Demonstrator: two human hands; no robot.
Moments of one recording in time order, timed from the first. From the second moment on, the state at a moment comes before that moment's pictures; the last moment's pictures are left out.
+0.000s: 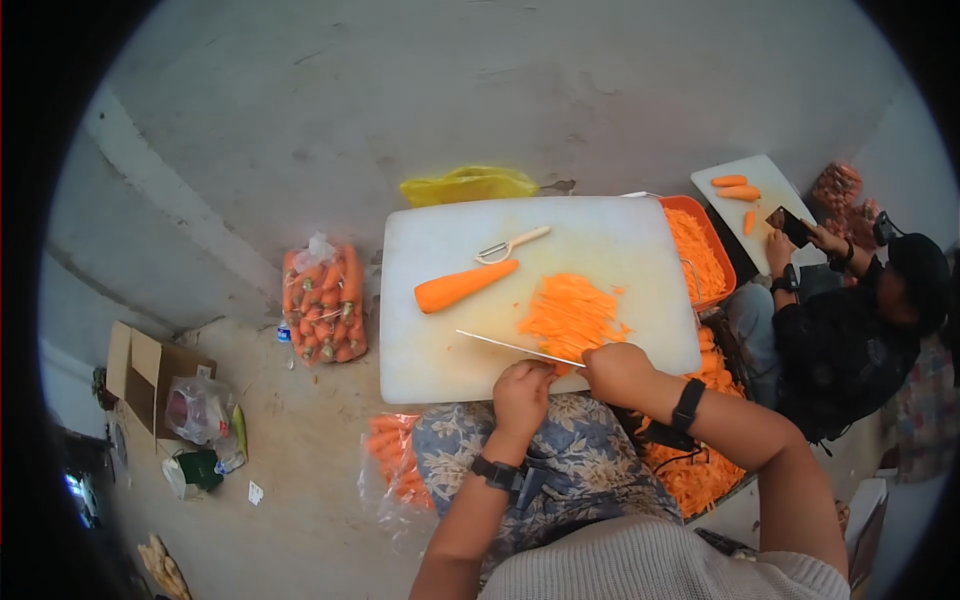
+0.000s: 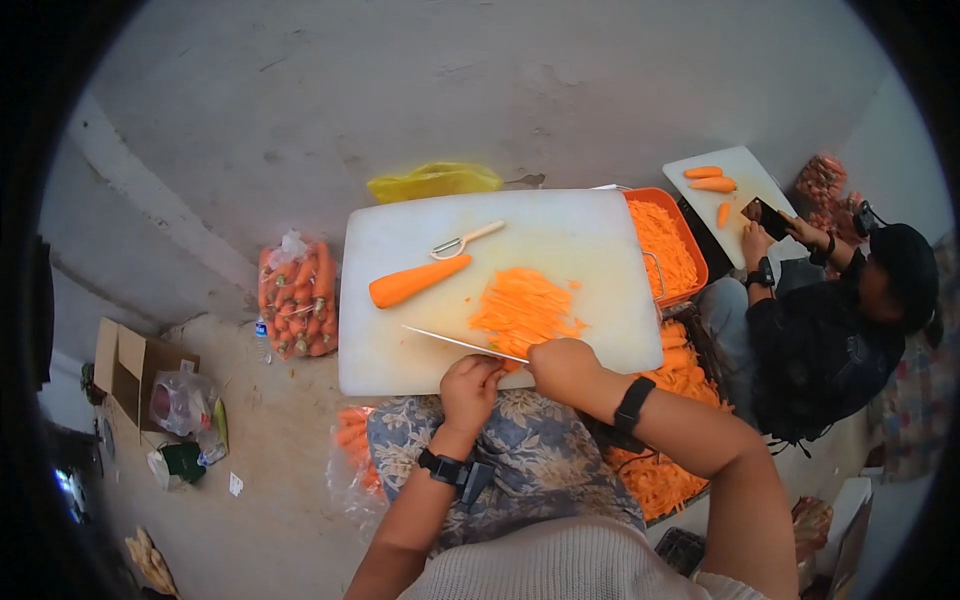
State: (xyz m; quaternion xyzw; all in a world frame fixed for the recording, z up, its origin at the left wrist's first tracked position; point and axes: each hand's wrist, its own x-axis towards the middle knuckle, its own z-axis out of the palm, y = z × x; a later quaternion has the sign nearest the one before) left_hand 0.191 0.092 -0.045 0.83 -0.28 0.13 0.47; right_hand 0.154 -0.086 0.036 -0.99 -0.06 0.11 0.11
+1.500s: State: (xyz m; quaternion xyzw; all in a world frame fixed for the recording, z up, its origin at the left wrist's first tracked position) left_hand 0.189 0.093 -0.044 0.82 -0.27 0.18 0.47; right_hand 0.146 -0.081 0.060 -0.98 -0.03 0.08 0.16
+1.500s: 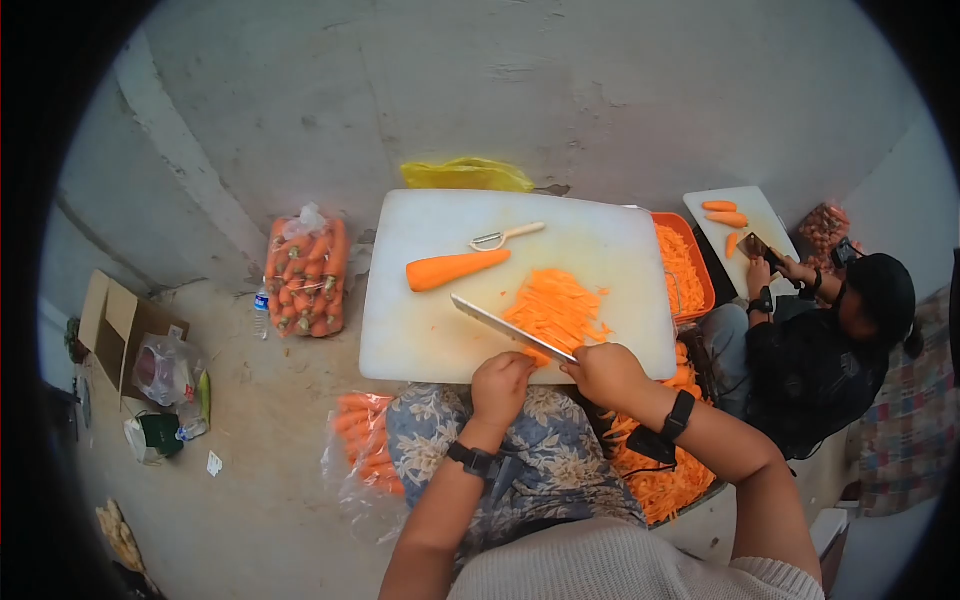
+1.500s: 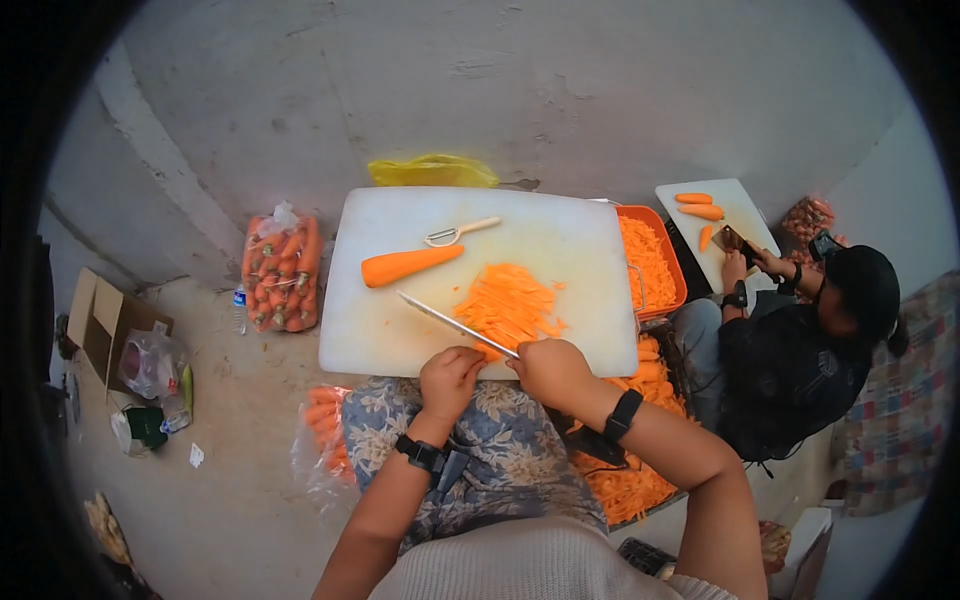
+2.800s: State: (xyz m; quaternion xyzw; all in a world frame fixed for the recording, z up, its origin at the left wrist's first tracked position) left_hand 0.191 0.092 -0.048 0.82 -0.29 0.16 0.46; right_hand 0.147 -0.078 0.057 -0.98 -0.05 0.18 0.10
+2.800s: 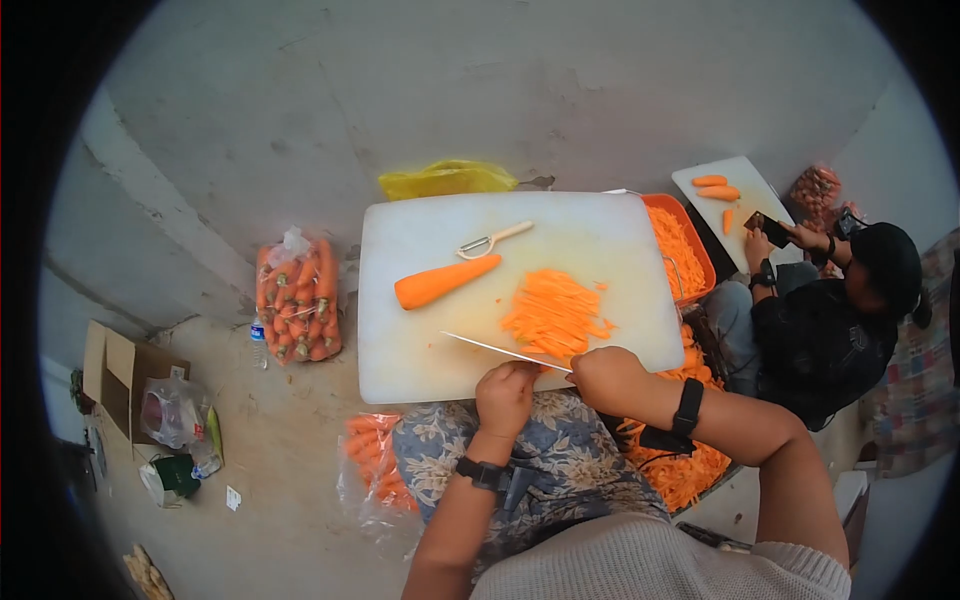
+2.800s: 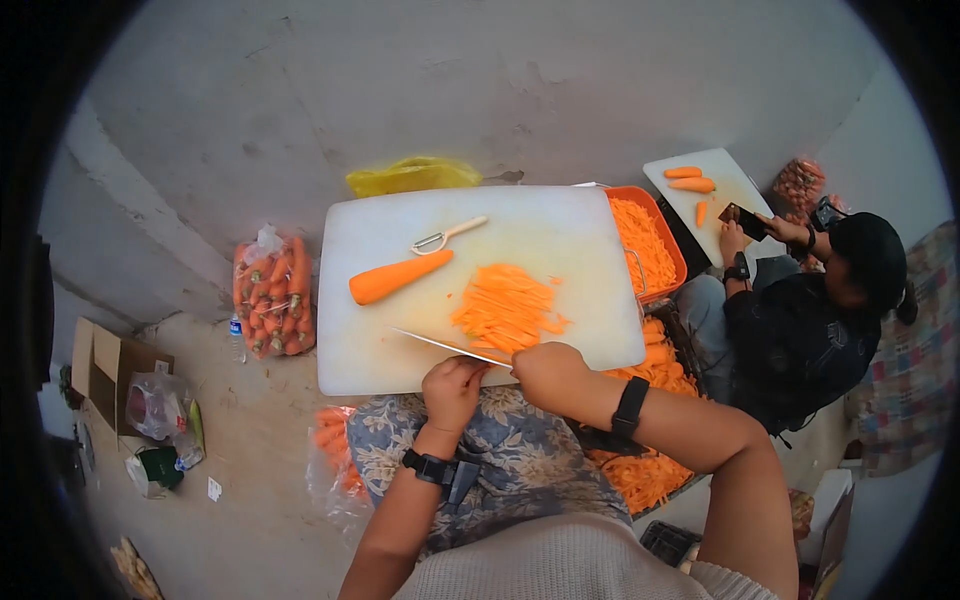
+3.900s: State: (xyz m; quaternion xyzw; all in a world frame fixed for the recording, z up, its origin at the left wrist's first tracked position) left_hand 0.191 0.095 -0.048 0.83 -0.31 0.15 0.44; right_hand 0.141 -0.082 0.060 -0.98 -0.03 0.16 0.14
